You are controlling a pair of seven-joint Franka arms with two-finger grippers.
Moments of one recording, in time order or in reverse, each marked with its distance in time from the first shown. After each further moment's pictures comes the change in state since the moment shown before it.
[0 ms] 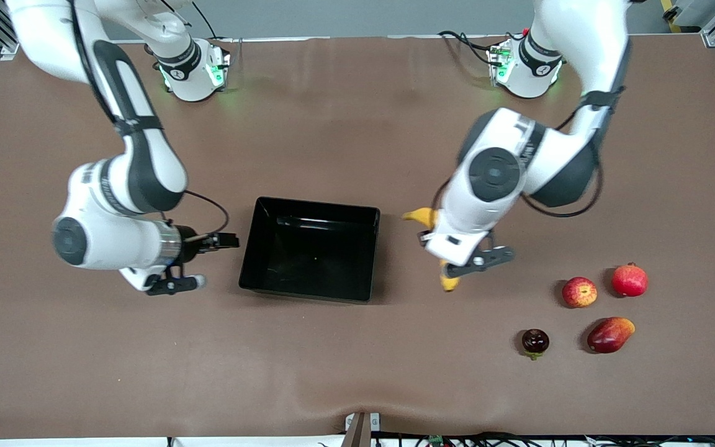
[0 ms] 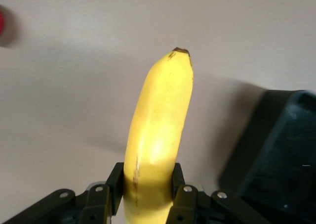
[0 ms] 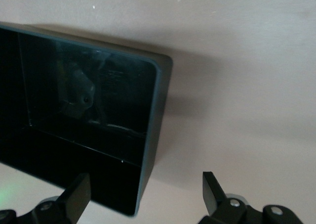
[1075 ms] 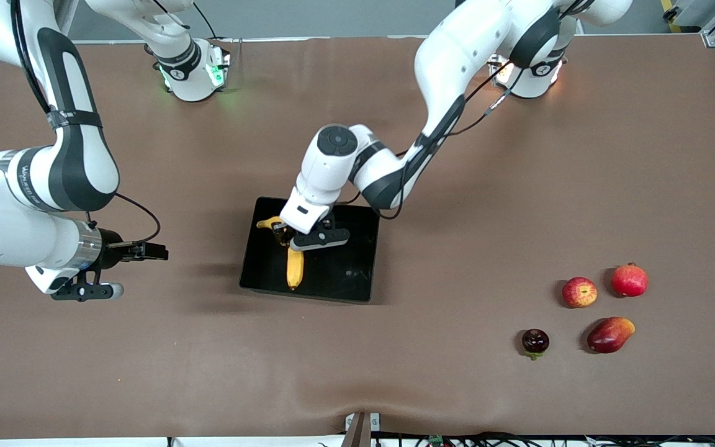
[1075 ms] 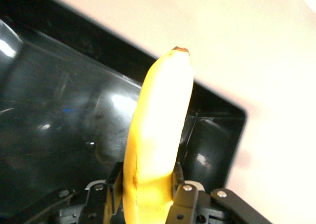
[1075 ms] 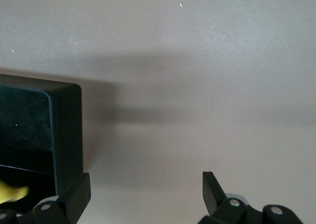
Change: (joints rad) left arm -0.389 0.463 0.001 0.437 0.000 0.549 -0.421; right arm -0.175 -0.089 -0.009 0.015 -0.193 -0.034 0.012
